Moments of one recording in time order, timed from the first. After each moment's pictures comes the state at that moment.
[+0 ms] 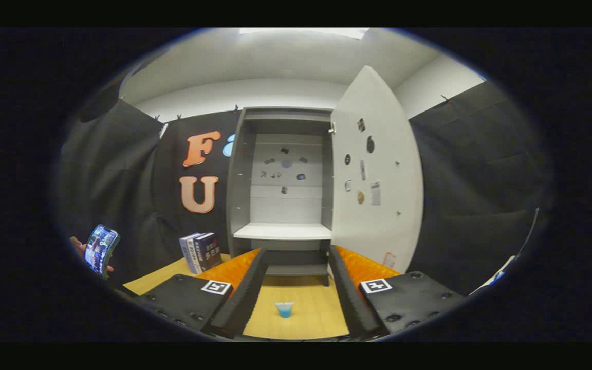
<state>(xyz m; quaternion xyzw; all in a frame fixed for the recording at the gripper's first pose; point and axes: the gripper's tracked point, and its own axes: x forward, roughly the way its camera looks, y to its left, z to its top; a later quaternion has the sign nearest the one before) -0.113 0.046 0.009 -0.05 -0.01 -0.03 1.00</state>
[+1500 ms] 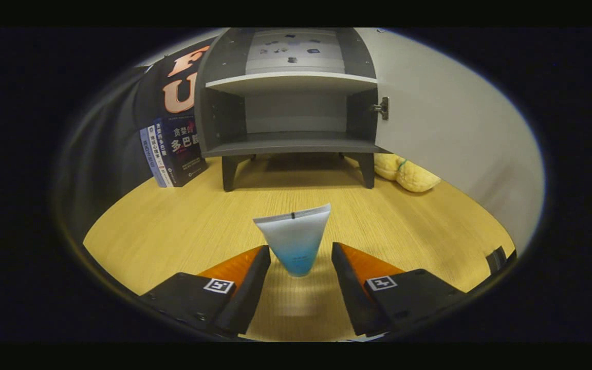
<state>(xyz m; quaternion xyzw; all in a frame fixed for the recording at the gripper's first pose) 0.033 -0.002 -0.373 -0.02 0.28 -0.05 0.96</state>
